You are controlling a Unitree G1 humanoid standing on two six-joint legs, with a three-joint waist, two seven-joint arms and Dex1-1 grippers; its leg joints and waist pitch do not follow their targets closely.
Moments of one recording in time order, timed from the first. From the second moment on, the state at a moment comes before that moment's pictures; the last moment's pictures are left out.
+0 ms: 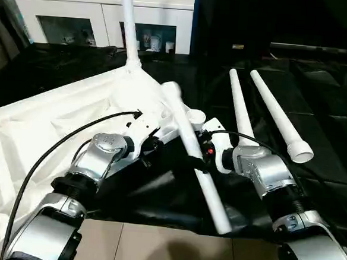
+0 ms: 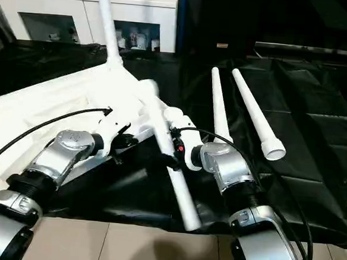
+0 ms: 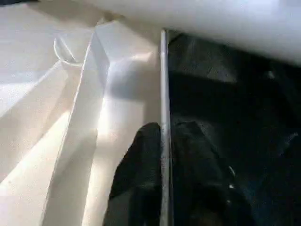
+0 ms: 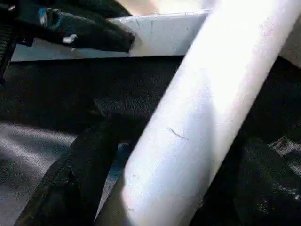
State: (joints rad) left arm -0.68 0.27 -0.19 0.73 0.07 0.16 -0.68; right arm -0.70 -0.20 0.19 0.63 0.07 0.60 0.78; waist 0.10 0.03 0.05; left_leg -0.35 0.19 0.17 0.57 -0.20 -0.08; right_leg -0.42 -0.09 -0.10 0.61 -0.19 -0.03
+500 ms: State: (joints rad) left arm -0.62 0.33 0.04 0.47 -0.19 0.27 -0.76; right arm -0.67 -0.11 -0.07 0.66 0.24 0.59 0.62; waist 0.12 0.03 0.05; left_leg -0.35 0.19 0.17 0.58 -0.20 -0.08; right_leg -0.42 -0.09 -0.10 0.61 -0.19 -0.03
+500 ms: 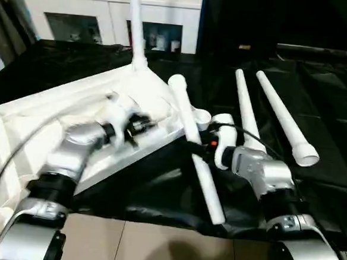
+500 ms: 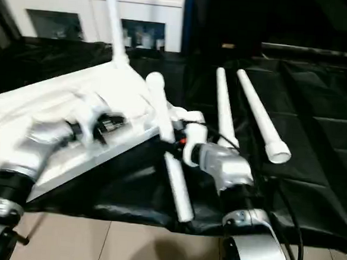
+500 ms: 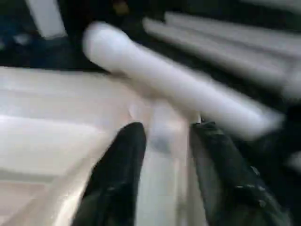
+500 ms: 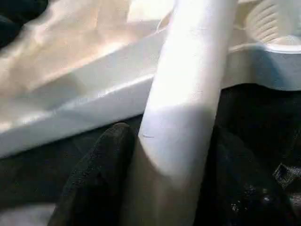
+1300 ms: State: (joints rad) left arm -0.52 0.05 0.08 0.16 -0.57 0.93 -0.64; right arm -0.75 0.11 -0.43 0.54 0.60 0.43 0.46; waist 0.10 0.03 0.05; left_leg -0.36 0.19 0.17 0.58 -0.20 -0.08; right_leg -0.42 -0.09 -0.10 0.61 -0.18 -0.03
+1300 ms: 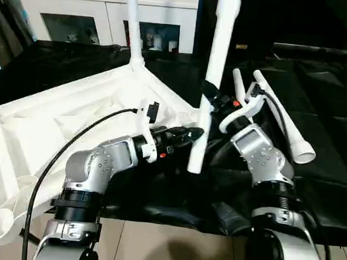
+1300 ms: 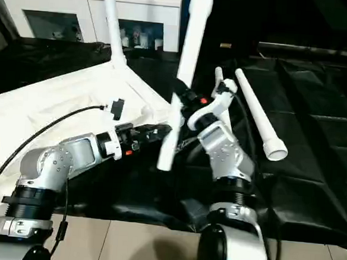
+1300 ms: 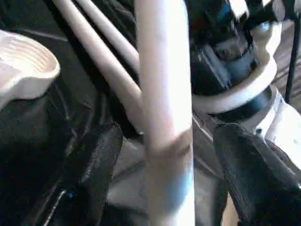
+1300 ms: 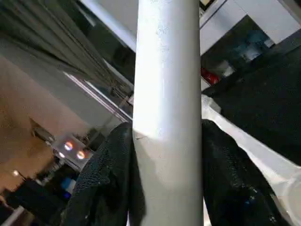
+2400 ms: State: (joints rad) left arm -0.49 -0.01 0.11 0.10 -0.62 0.97 -0.54; right arm -0.83 0.11 -0.47 0.59 0.69 0.38 0.40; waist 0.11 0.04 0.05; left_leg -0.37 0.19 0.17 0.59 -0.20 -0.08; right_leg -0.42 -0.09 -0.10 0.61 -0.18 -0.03
